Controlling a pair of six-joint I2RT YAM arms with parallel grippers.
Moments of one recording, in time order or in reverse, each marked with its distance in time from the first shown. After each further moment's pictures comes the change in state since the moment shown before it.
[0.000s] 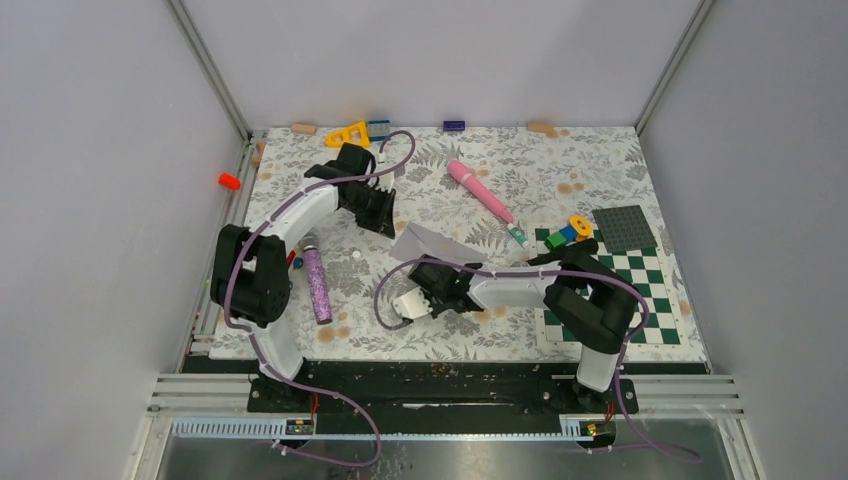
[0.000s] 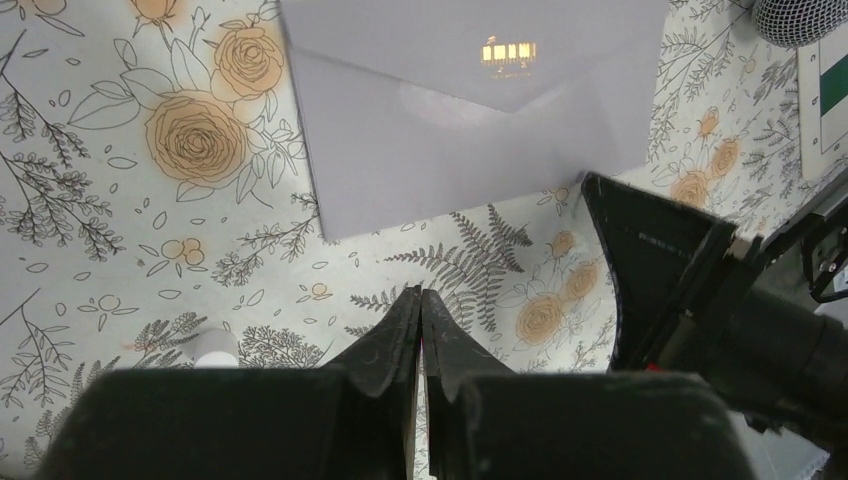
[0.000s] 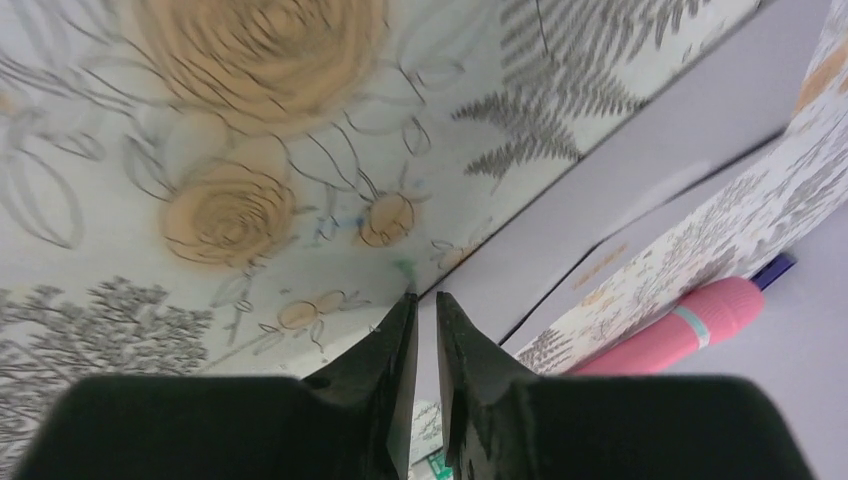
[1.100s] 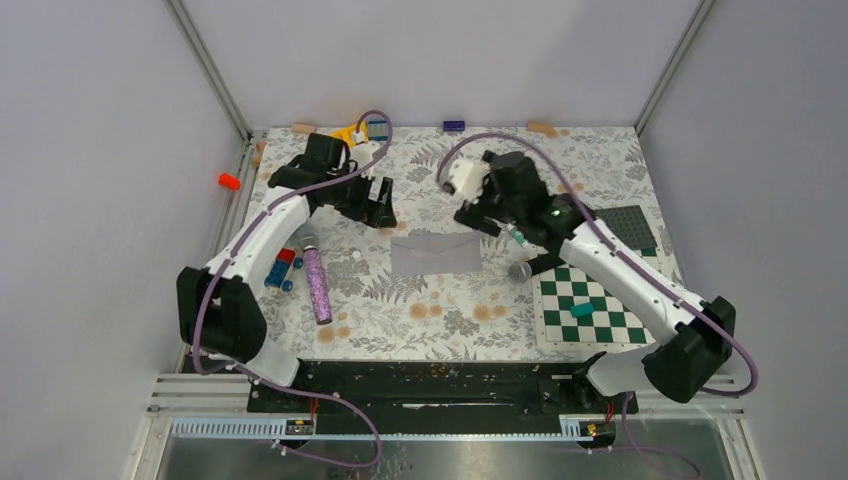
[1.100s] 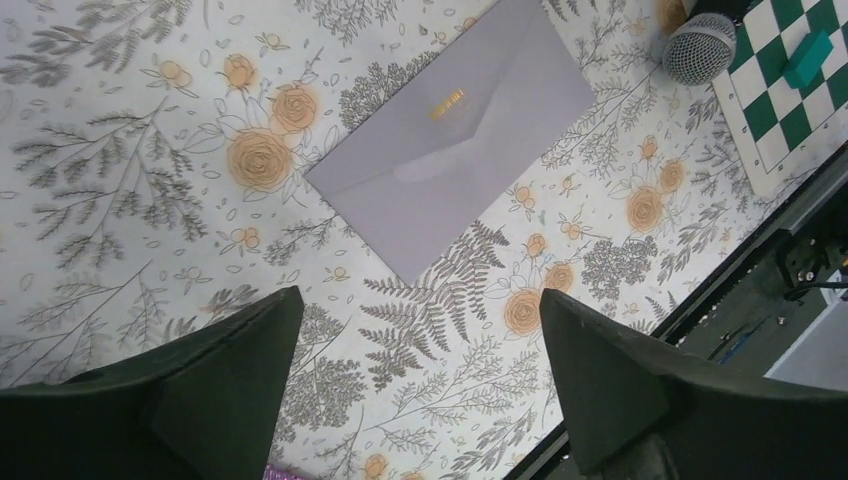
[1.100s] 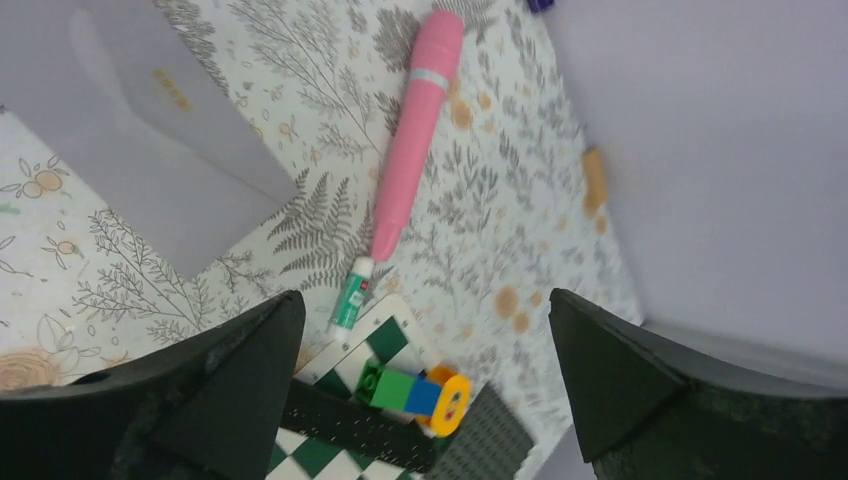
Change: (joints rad) left arm 0.045 -0.221 -0.038 0.009 0.025 0.025; right arm -0.332 -0.419 0.313 -0.238 -0.036 0.356
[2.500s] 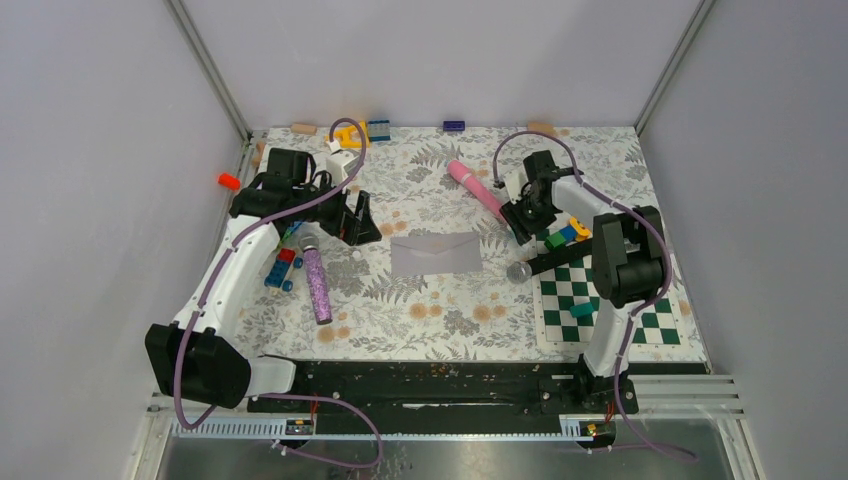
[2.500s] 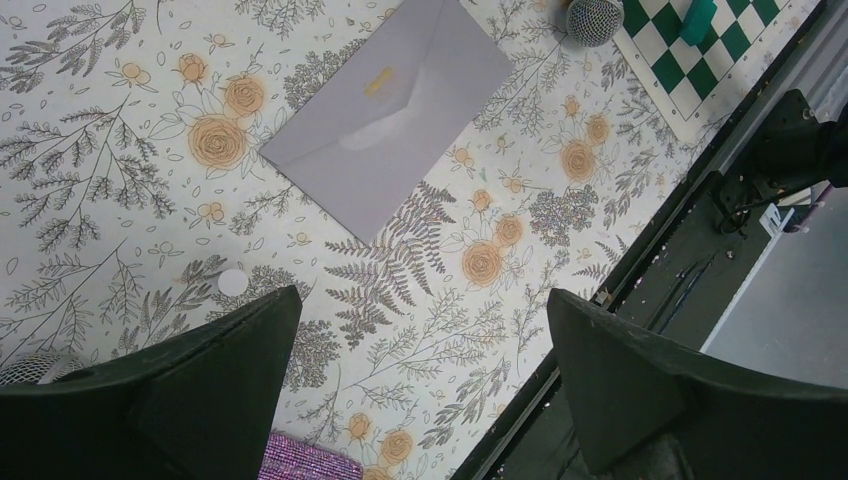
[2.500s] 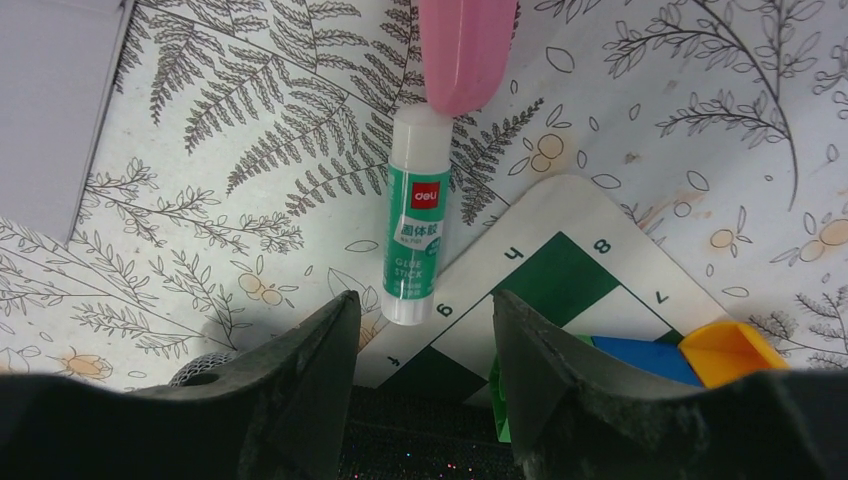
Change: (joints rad) left arm 0.101 -0.271 -0.116 -0.078 0.182 0.119; right arm -0.504 0.521 0.048 -0.163 -0.348 0.294
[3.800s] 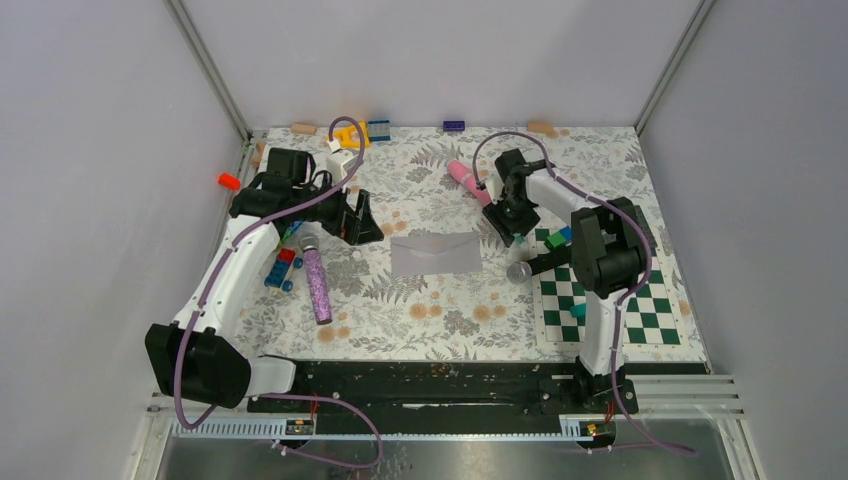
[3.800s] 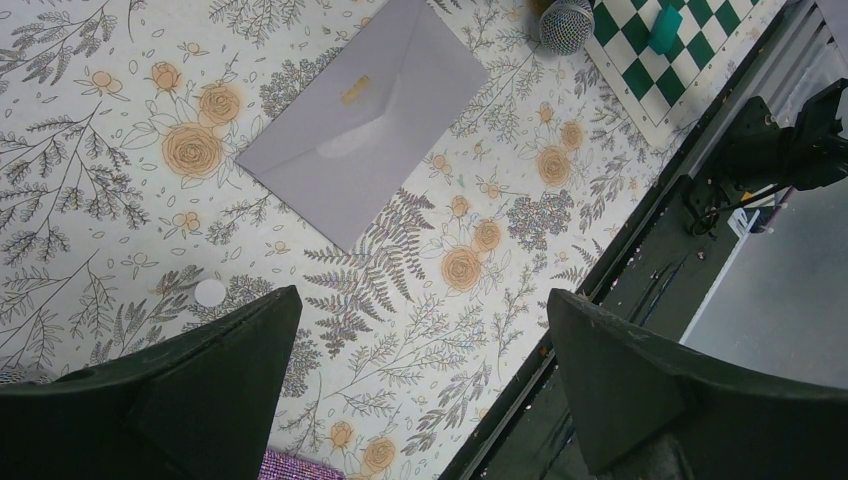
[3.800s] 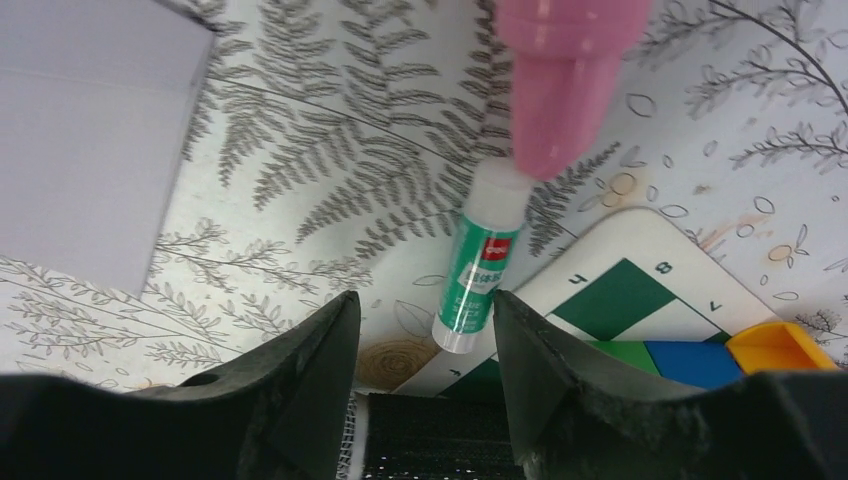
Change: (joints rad) left arm 0.002 0.001 0.000 0.008 0.045 -0.027; right arm 0.101 0.129 0.169 -0.150 0.107 0.143
